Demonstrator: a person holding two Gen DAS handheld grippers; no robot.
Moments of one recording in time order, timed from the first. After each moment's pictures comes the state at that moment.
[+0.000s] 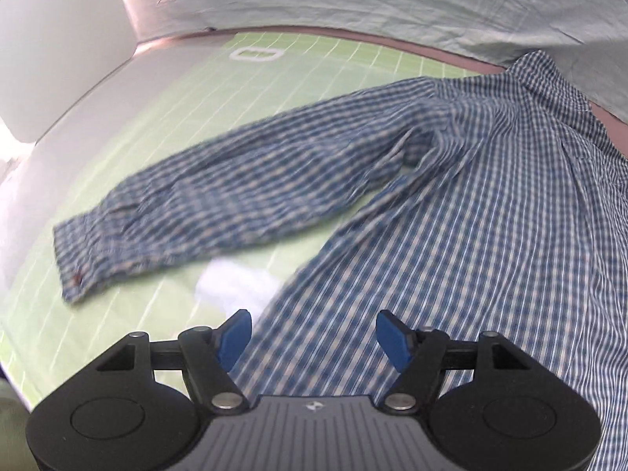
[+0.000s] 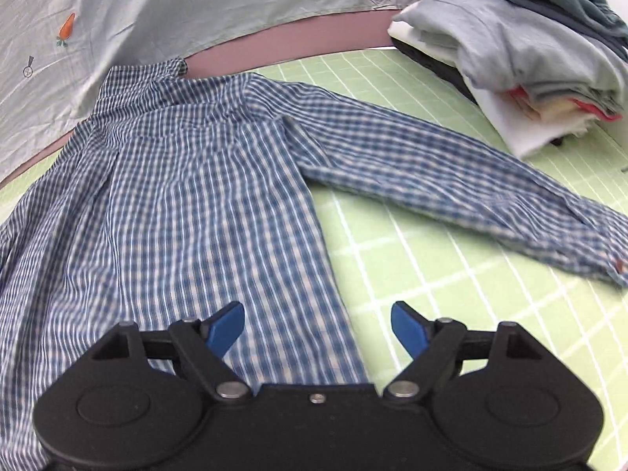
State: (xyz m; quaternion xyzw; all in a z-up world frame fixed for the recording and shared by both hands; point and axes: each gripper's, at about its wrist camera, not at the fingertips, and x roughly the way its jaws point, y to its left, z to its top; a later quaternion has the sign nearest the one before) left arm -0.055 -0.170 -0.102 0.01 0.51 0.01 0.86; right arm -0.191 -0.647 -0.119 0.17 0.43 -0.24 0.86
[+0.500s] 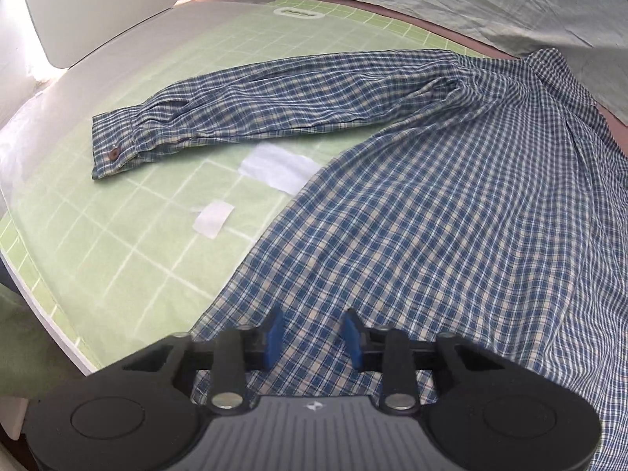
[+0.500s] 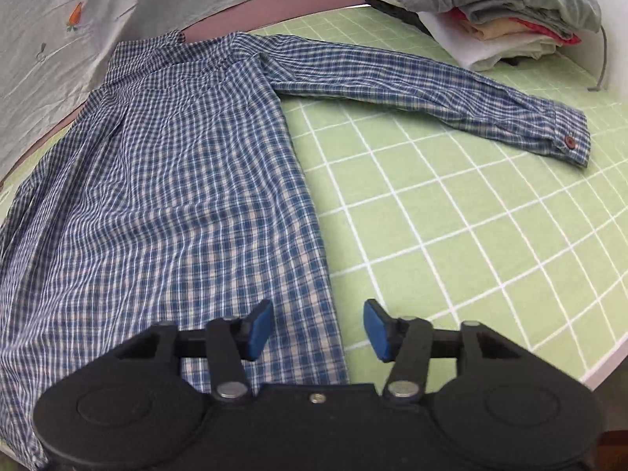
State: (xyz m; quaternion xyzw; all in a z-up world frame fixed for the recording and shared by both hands) left arm -0.133 -0.149 -0.123 -0.04 0.52 0.02 0.85; right arm -0.280 -0.624 -0.132 0.20 0.45 -0.22 0.84
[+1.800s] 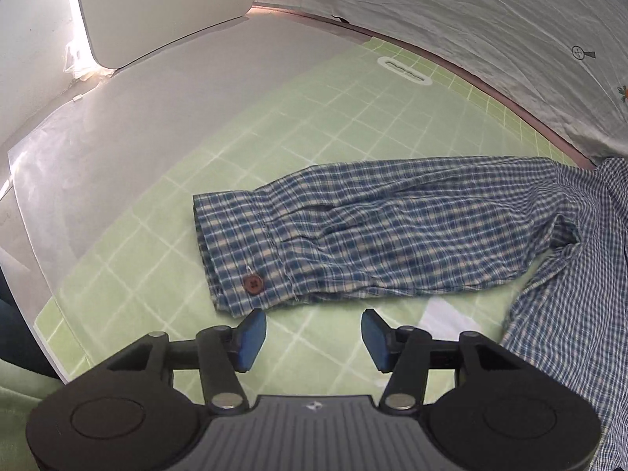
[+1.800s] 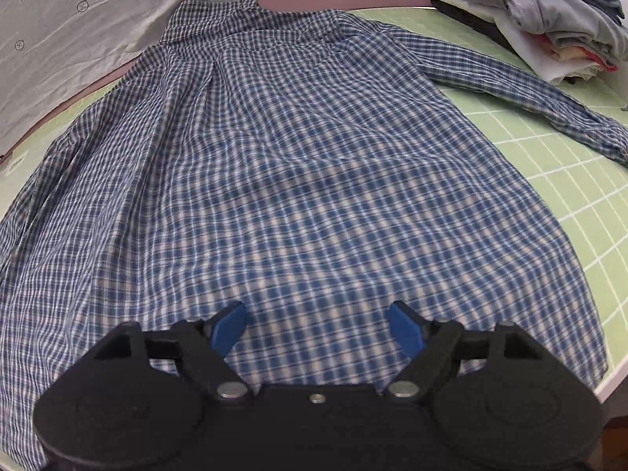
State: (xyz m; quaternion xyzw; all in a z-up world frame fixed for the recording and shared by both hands) left arm -0.034 -0.001 -0.106 -0.09 0.51 0.05 0.86; right arm -0.206 -0.472 -0.131 0.20 0.45 -0.24 0.84
